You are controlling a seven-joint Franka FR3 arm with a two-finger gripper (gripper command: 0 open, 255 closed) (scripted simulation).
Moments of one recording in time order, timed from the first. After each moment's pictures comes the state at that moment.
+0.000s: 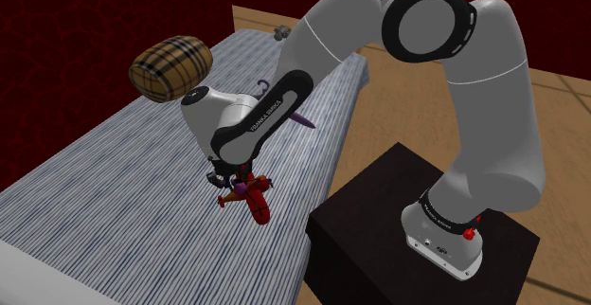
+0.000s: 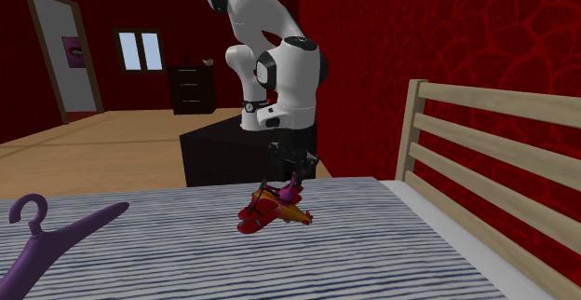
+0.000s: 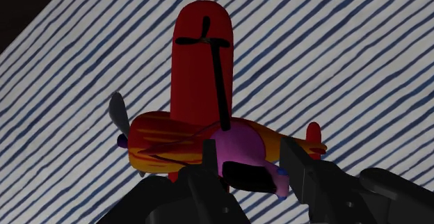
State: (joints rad) arm 0.27 0.70 0.43 -1.82 -0.36 2.25 1.07
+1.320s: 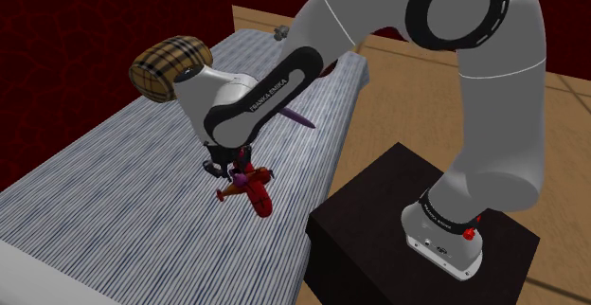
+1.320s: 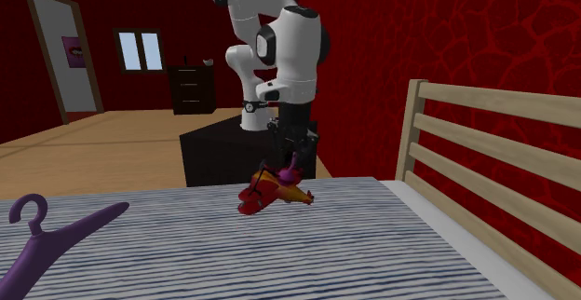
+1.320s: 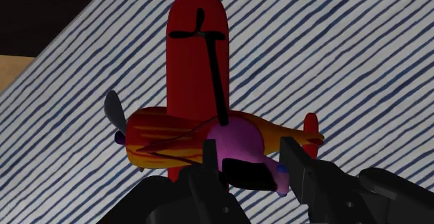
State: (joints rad) arm 0.24 0.59 0.47 -1.84 -0.31 2.16 1.04
